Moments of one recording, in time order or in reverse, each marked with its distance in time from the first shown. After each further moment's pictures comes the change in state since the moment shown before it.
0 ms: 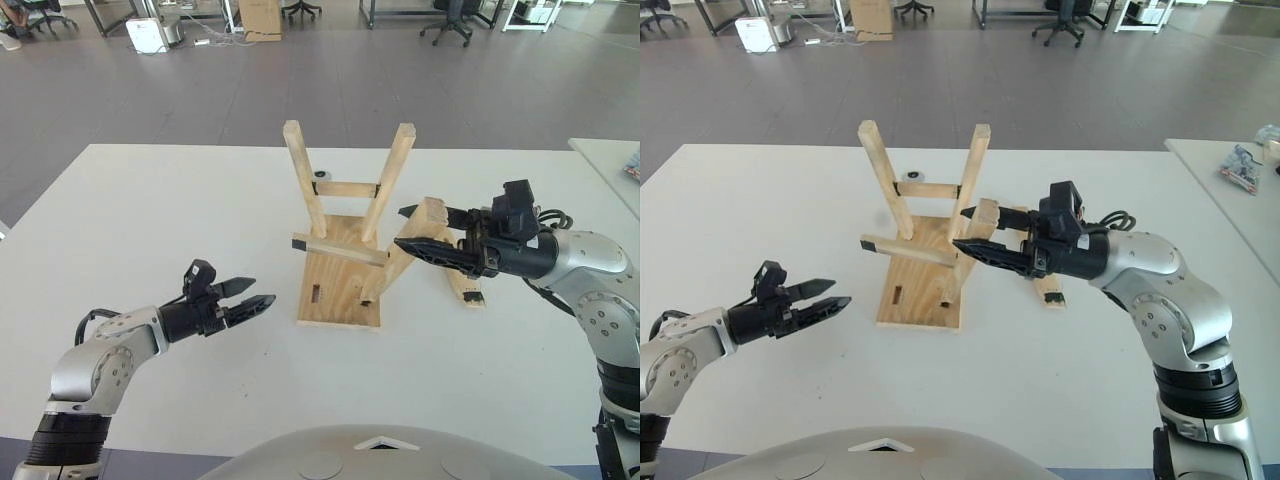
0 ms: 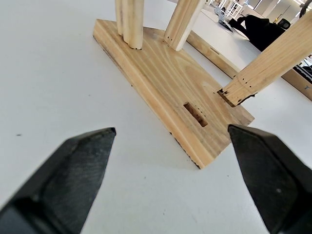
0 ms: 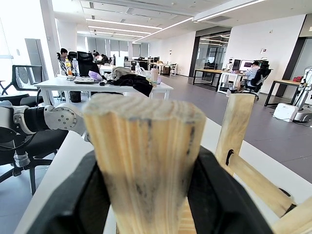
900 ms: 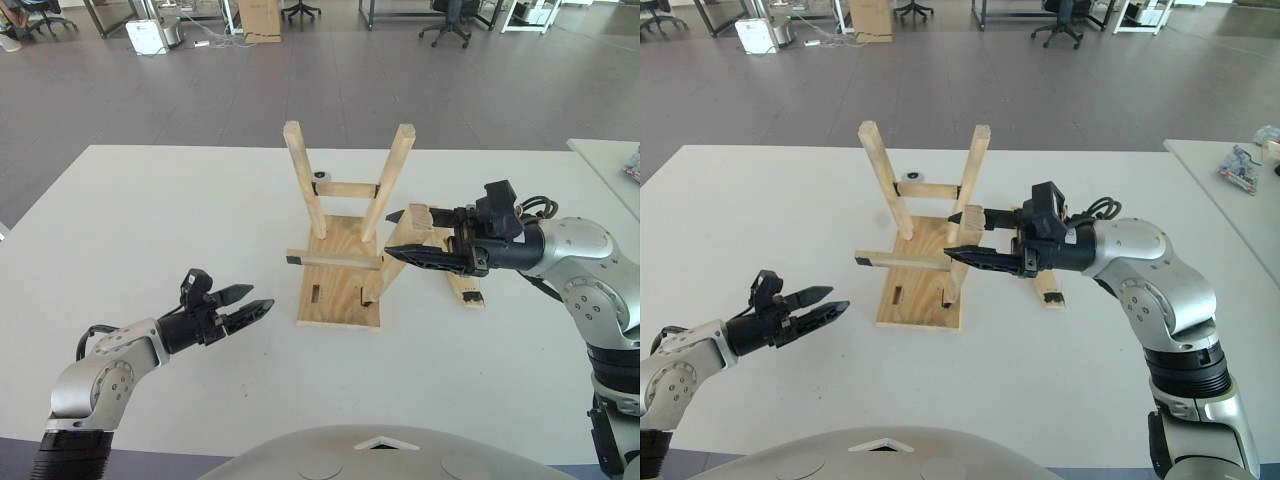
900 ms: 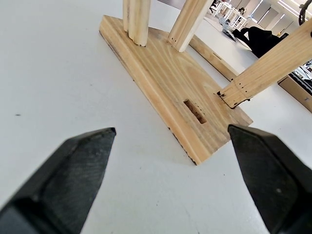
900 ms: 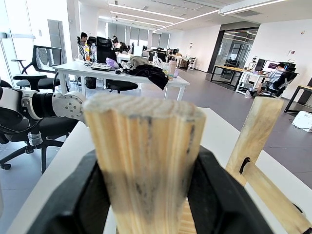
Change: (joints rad) left arm 0.059 -0.059 0.044 -0.030 -0.001 0.010 0.018; right arm -0.085 -0.002 0.084 0.057 -0.083 -0.051 0.096
